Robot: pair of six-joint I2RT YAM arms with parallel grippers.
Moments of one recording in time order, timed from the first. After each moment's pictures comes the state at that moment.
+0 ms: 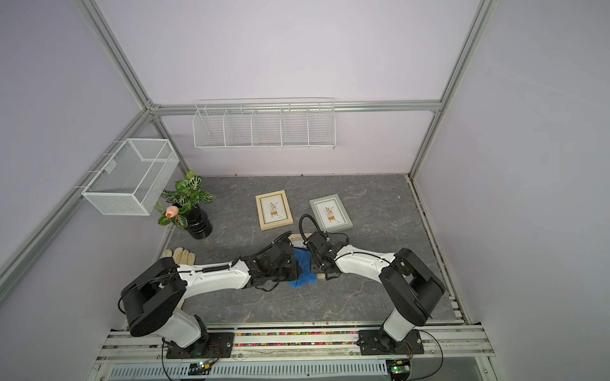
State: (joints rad) left arm -0.96 1.56 0.74 -0.10 0.05 -0.89; right arm 0.79 1.64 0.88 -0.45 0.14 0.72
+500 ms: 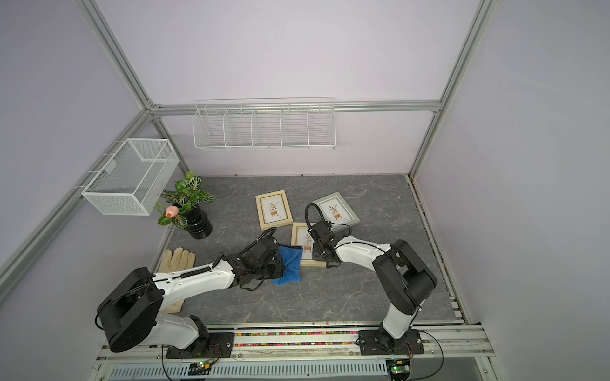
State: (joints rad) left arm -0.87 1.42 0.71 -0.27 -0.02 -0.78; right arm 0.66 1.73 0.96 -0.38 0.15 0.67
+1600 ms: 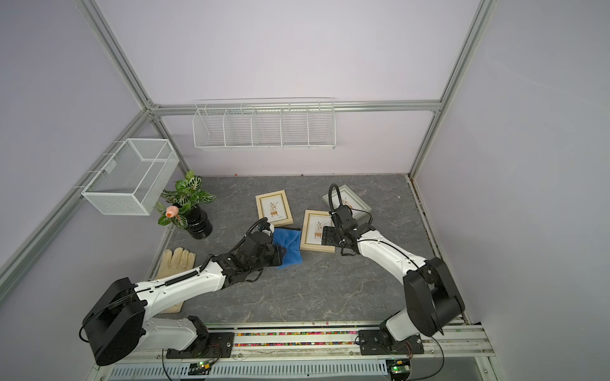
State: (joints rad) left arm -0.84 1.33 0.70 -0.04 -0.08 -0.72; right arm 0.52 1.43 0.94 -0.47 0.02 0.56
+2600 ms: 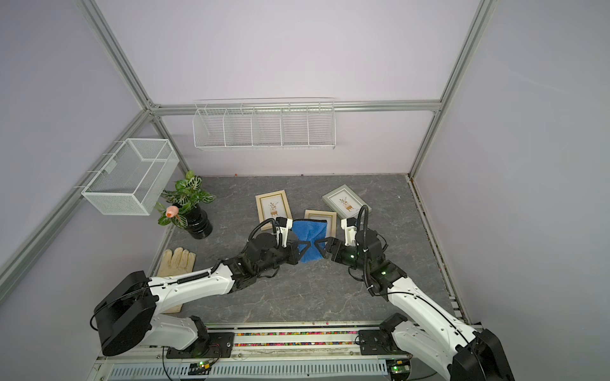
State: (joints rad) left arm -0.95 1.40 0.70 0.39 0.08 -0.72; right arm 0.53 0.96 0.53 0.01 -0.39 0.88
